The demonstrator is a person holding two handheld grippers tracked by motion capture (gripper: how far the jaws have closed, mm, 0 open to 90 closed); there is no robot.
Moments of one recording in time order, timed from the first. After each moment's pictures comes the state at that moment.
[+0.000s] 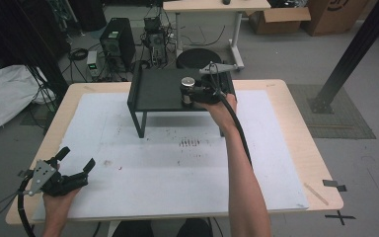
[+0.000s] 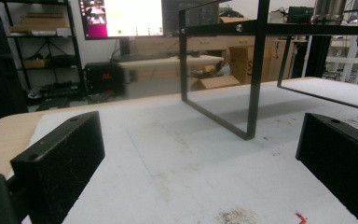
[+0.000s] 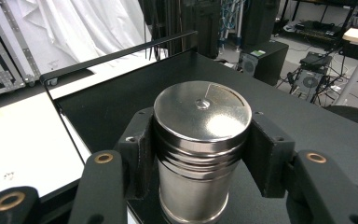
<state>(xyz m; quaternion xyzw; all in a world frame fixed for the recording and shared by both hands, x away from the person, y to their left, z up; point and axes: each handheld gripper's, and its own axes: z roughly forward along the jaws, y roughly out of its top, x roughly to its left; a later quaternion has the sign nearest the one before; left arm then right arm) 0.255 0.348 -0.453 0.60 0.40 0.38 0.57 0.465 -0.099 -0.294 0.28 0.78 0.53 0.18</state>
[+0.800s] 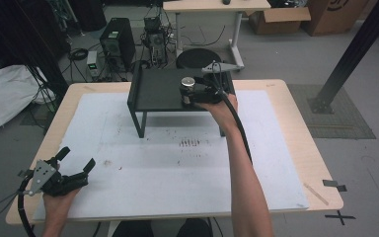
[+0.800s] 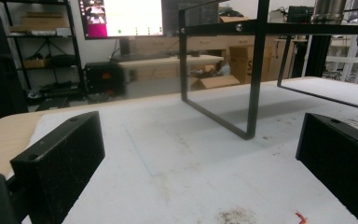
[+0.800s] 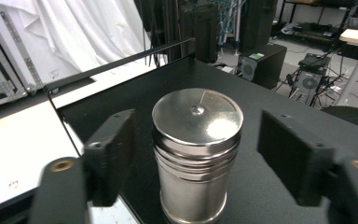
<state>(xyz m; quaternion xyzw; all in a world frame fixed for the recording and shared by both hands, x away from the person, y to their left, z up) 0.255 0.348 -0.453 0.60 0.40 0.38 0.57 0.462 -0.103 -0.291 0.30 0.76 0.55 0.18</state>
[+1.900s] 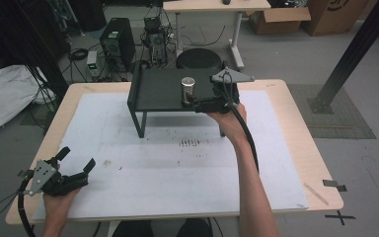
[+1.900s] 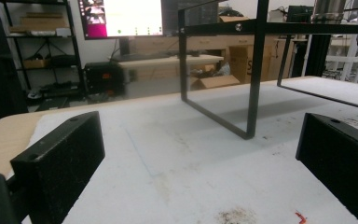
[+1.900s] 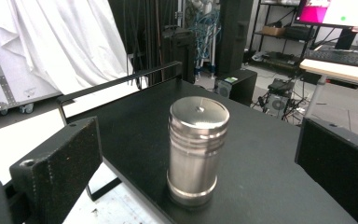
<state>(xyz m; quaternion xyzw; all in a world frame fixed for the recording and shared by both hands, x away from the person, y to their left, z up) 0.255 0.347 -0.453 0.60 0.40 0.38 0.57 0.415 -0.123 -0.281 0.30 0.73 0.57 0.25</state>
